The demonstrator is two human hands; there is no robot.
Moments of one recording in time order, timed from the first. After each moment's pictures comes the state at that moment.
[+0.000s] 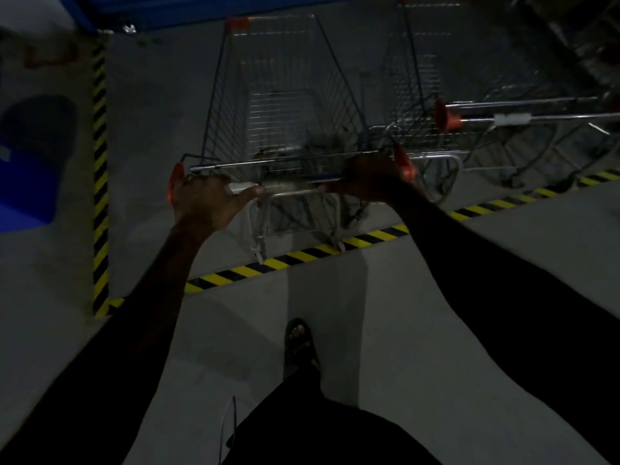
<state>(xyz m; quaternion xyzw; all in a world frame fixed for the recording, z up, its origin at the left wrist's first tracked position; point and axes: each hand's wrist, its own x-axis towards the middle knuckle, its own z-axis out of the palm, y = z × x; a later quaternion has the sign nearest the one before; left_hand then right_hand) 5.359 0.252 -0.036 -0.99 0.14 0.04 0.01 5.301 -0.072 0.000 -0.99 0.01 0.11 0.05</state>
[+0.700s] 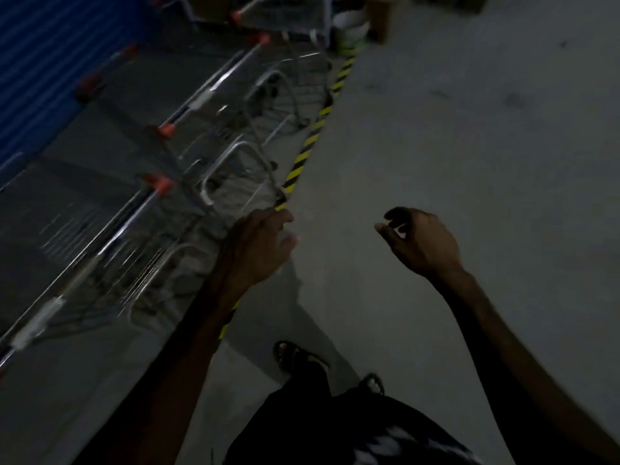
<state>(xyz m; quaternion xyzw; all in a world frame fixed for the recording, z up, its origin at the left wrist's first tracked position) 5.055 0.022 0.041 -0.70 0.69 0.10 -0.15 4.771 -0.070 0.019 -0.76 0.58 -0.14 0.25</state>
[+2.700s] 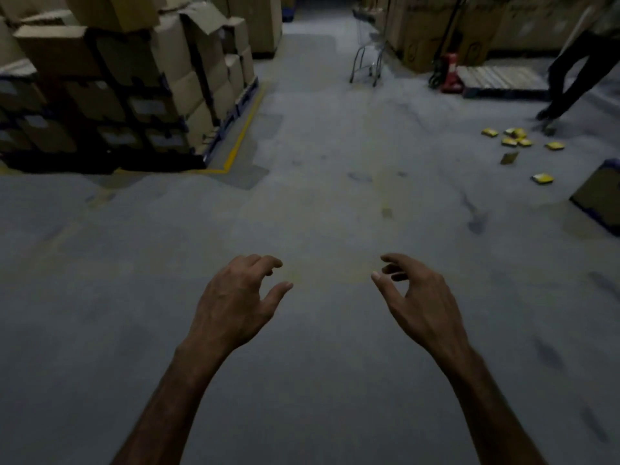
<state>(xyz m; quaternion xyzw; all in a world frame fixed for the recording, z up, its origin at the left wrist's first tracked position) 3.995 0.090 0.125 0.11 0.97 0.20 -0.13 3.997 0.383 0.110 0.01 0.93 -0.34 -0.12</state>
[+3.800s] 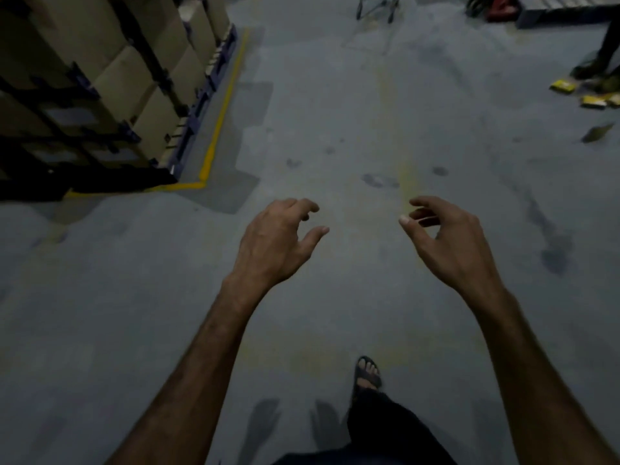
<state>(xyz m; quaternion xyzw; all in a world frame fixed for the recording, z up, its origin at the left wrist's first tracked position) 3.154 0.176 0.088 0.16 0.96 0.23 -0.09 3.180 0.454 0.073 0.04 0.92 -0.37 -0.10</state>
